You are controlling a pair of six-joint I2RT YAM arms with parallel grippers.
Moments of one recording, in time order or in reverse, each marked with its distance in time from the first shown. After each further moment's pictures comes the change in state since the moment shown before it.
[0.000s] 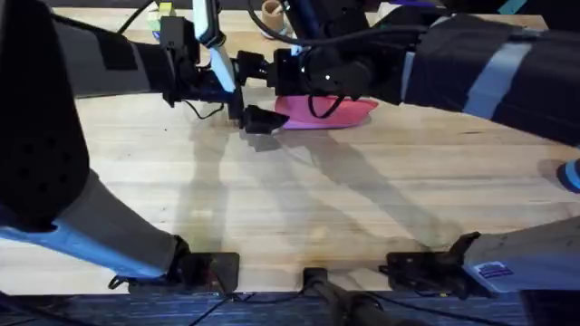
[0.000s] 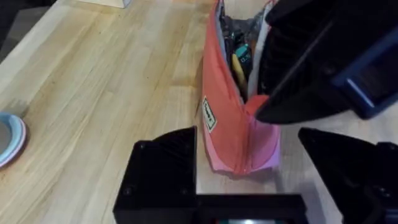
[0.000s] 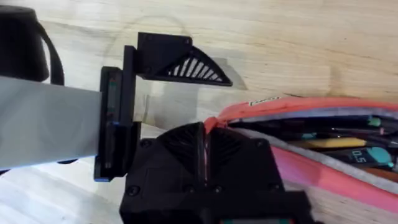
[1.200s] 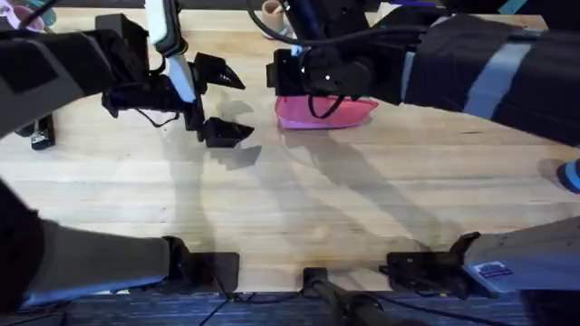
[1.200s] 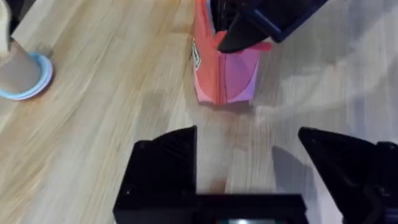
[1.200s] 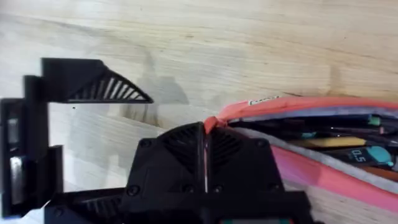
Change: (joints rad) left arm 0.193 -0.224 0.000 -0.496 -0.144 0.361; right arm 0.000 0.000 0.000 -0.004 0.000 0.000
